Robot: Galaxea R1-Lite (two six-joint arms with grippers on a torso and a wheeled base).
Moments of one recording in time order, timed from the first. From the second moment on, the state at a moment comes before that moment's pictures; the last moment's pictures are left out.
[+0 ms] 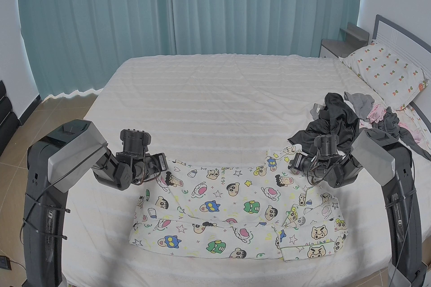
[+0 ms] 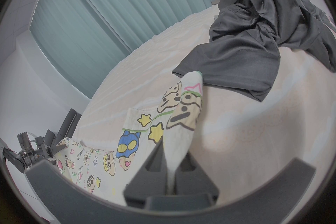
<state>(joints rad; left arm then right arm) -0.21 2.51 -1.29 -0.61 0.01 -0.39 0.12 2.70 -1.43 -0.73 0.20 0.49</state>
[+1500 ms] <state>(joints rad) -0.19 2.38 -1.03 -0.79 -0.01 -0.40 -0.02 2.41 -0.88 -1.13 0.74 0.53</state>
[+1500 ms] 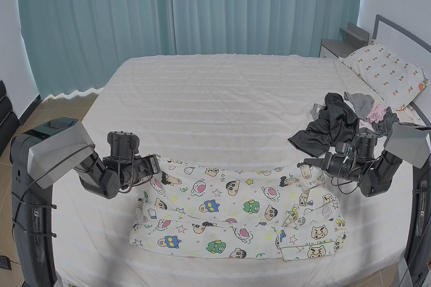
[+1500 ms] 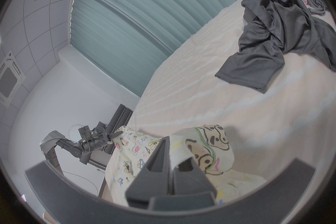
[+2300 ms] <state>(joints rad) -0.18 2.34 -0.71 -1.07 -0.11 -0.36 -0.05 2.35 -0.52 -1.21 0.80 0.22</state>
